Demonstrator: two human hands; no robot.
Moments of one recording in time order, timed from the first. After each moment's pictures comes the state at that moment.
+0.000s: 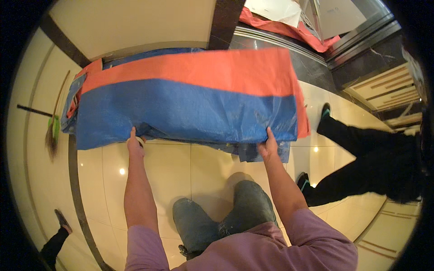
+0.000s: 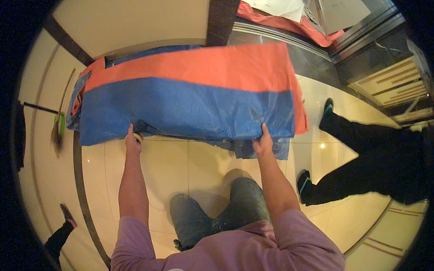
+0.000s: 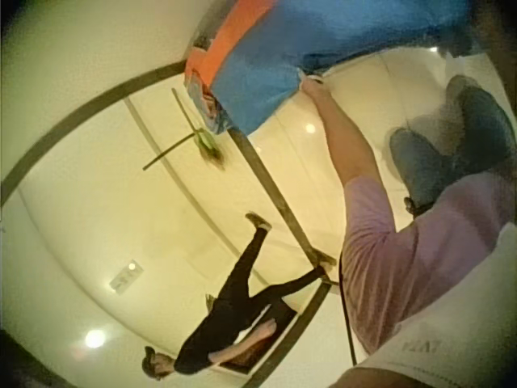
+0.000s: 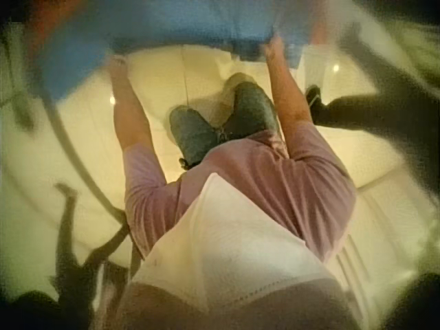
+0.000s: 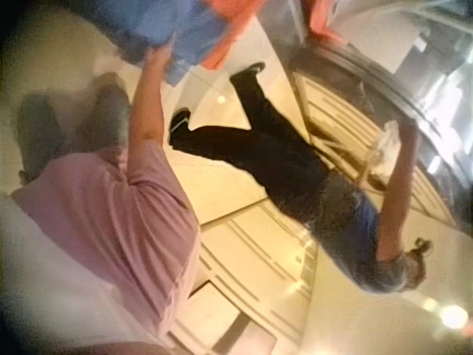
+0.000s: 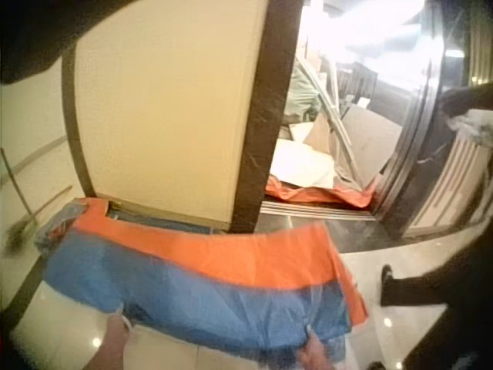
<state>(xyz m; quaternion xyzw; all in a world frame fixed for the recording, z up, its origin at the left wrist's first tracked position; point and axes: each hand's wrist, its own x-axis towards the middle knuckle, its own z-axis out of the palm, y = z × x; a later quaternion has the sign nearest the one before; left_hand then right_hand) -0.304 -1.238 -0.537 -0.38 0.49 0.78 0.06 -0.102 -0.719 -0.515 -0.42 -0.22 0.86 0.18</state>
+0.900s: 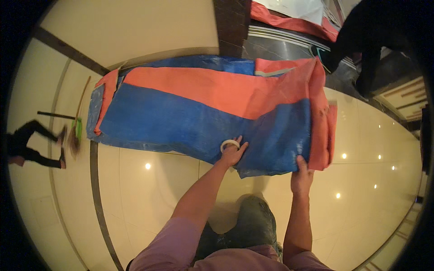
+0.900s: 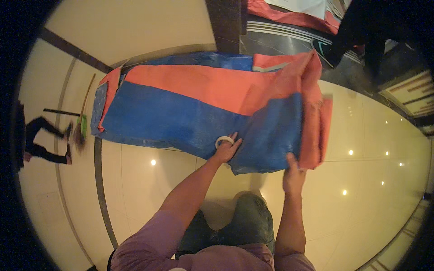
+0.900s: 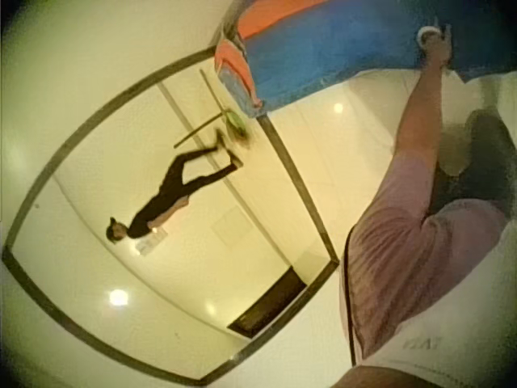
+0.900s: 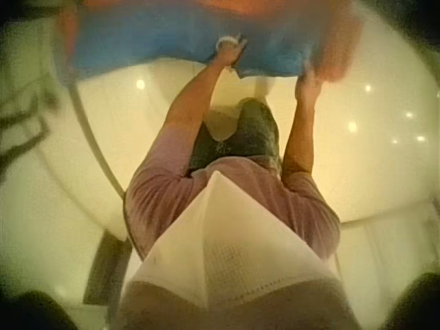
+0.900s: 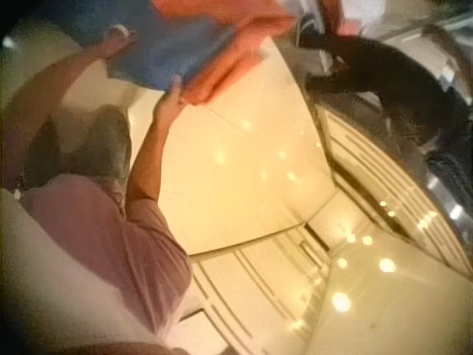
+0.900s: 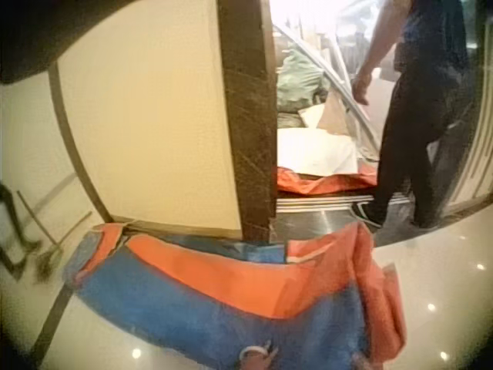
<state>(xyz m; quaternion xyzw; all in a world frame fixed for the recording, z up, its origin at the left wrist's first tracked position) -0.200 -0.900 -0.561 0.16 0.85 0.38 0.34 -0.046 -0.708 -0.369 -0.36 -0.61 0.67 0.22</state>
